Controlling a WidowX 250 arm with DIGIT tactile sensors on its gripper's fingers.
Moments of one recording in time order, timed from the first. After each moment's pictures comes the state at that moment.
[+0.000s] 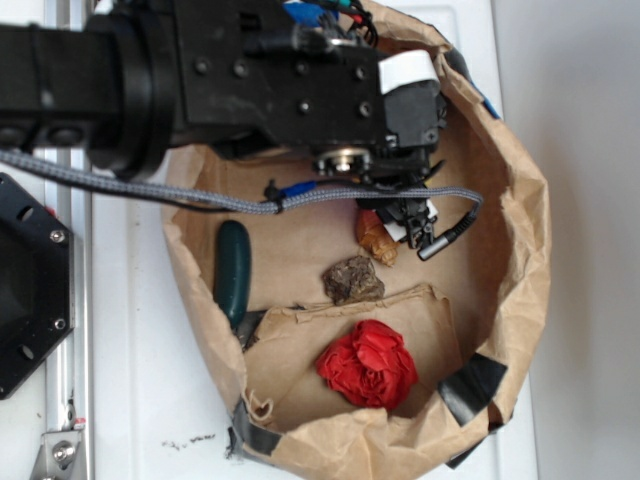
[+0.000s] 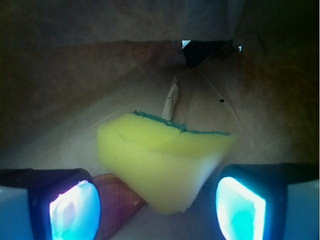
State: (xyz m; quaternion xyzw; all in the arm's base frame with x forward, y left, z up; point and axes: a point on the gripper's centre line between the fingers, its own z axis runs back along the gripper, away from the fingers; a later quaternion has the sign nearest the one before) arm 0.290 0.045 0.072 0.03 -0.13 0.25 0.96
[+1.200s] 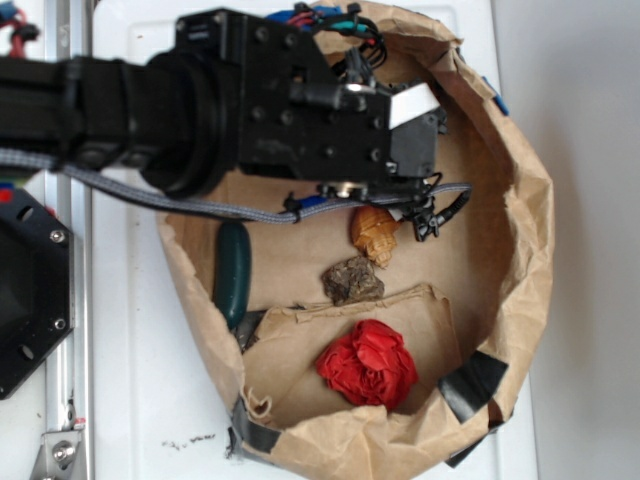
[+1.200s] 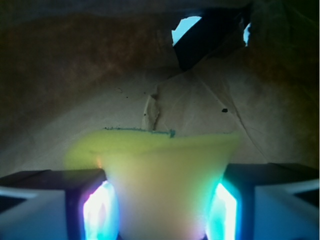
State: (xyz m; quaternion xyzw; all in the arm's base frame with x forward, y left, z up) arm 0.297 0.056 0.044 0.07 -0.16 0.26 0.95
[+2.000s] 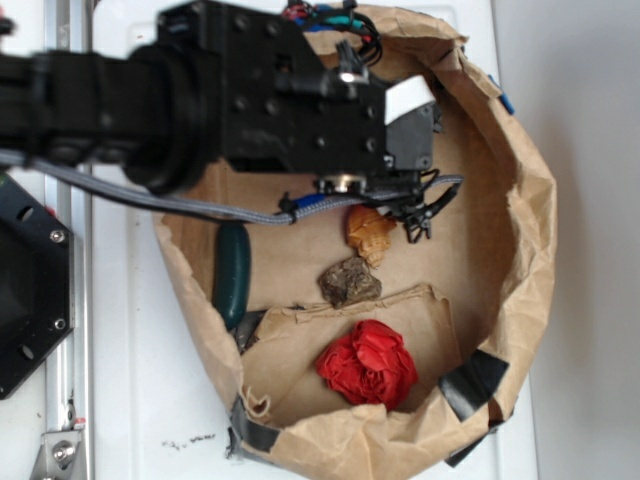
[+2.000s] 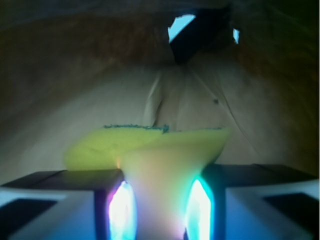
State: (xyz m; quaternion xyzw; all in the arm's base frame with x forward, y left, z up) arm 0.283 0.045 0.064 0.06 -0.12 0.24 0.96
